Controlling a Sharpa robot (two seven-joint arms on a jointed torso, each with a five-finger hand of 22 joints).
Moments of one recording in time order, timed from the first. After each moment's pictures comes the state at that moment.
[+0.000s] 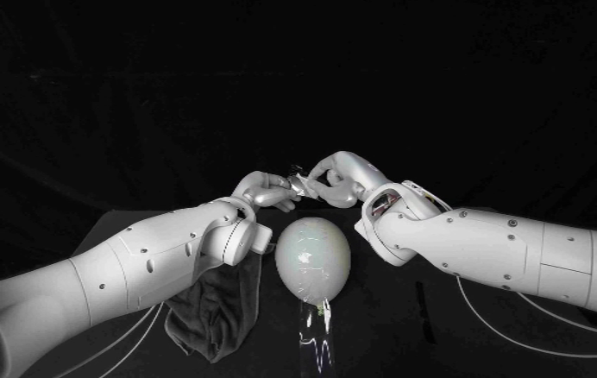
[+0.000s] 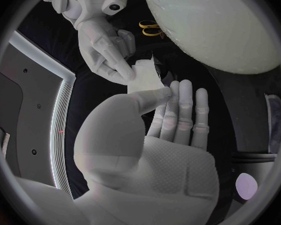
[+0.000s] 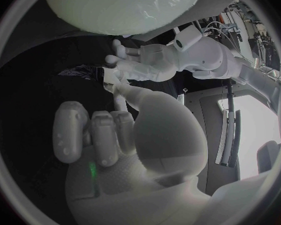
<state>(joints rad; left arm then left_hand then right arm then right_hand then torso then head) 1.23 -0.51 0.00 1.19 -0.38 -0.43 0.07 1.26 -0.07 0.89 -0.12 0.05 0.94 0.15 0.50 0.38 1.20 0.11 0.17 0.07 0.87 0.06 0.87 0.44 0.15 0.51 0.26 1.01 0.65 1.38 -0.62 -0.17 1.42 -1.17 -0.69 -0.10 1.34 -0.07 0.60 0.06 0.04 1.06 0.11 0.31 0.35 1.47 0.01 1.54 1.31 1.47 -0.05 1.57 1.31 0.06 1.44 0.06 1.35 1.31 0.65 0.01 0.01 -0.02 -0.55</state>
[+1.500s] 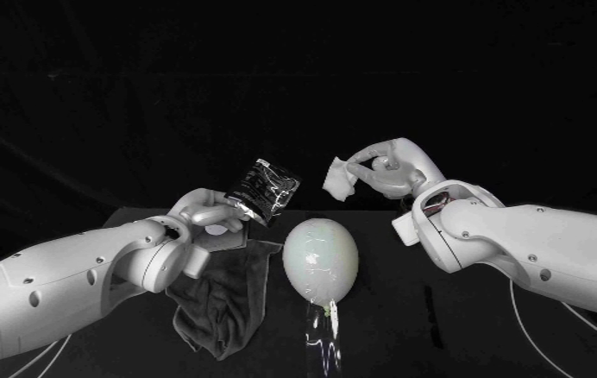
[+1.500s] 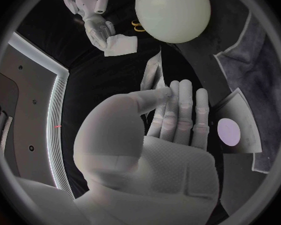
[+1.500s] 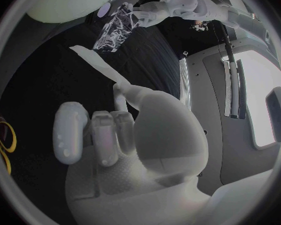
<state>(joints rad) 1.23 -0.91 -0.05 1.49 -0.35 -0.41 0.06 1.25 -0.07 0.91 -0.12 0.05 0.94 0.15 0.49 0.40 1.21 0.10 0.17 0.07 0.88 0.06 0.87 0.44 0.15 0.50 0.26 1.02 0.66 1.42 -0.85 -0.15 1.66 -0.73 -0.76 0.04 1.34 -0.08 0.60 0.06 0.04 1.06 0.10 0.33 0.35 1.47 0.01 1.55 1.31 1.46 -0.05 1.57 1.31 0.06 1.44 0.06 1.36 1.31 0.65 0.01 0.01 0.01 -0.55</state>
